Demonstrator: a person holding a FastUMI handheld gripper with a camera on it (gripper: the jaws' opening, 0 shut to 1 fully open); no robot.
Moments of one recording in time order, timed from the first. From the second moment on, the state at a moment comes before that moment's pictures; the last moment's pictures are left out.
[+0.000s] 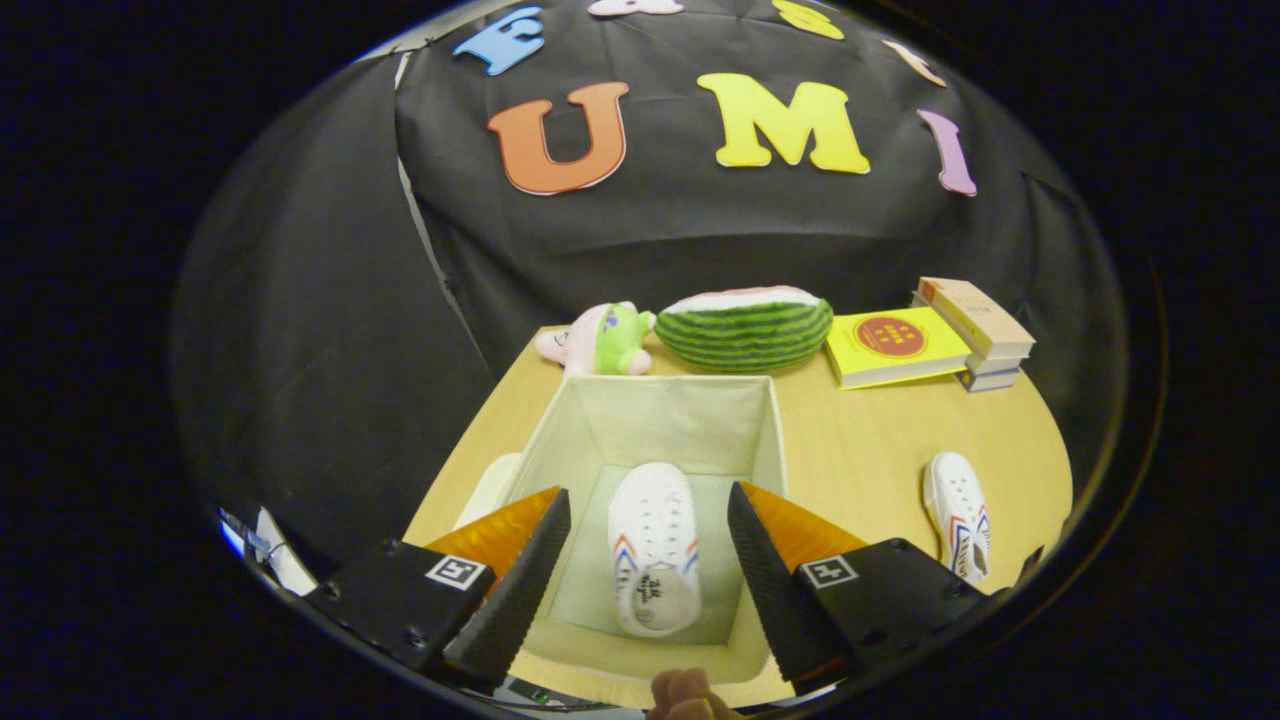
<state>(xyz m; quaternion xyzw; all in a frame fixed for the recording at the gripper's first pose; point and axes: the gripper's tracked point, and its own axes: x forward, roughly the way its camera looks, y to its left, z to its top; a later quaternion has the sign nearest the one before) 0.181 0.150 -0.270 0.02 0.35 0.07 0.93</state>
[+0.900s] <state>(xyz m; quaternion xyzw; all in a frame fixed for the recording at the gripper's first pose) 0.156 -0.149 -0.286 0.00 0.39 -0.07 0.92</state>
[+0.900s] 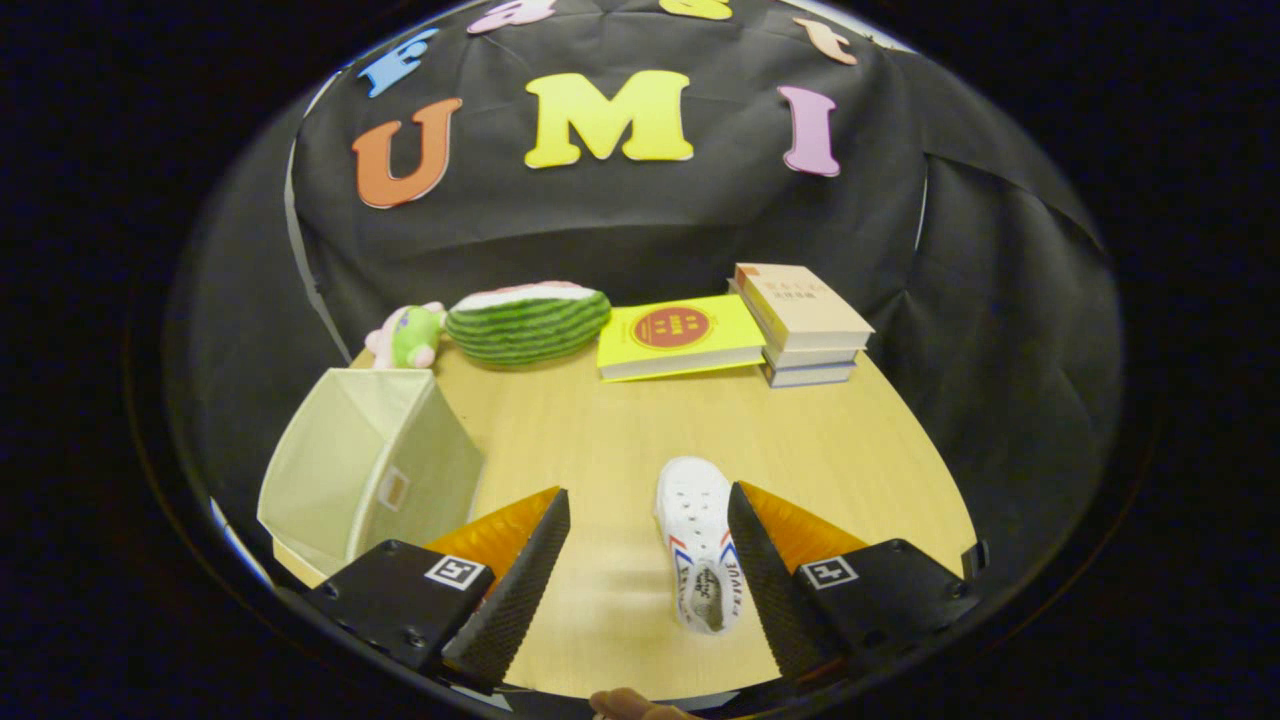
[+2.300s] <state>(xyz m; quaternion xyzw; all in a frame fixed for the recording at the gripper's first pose) 0.131 -0.203 -0.414 0.16 0.55 -0.04 0.82</state>
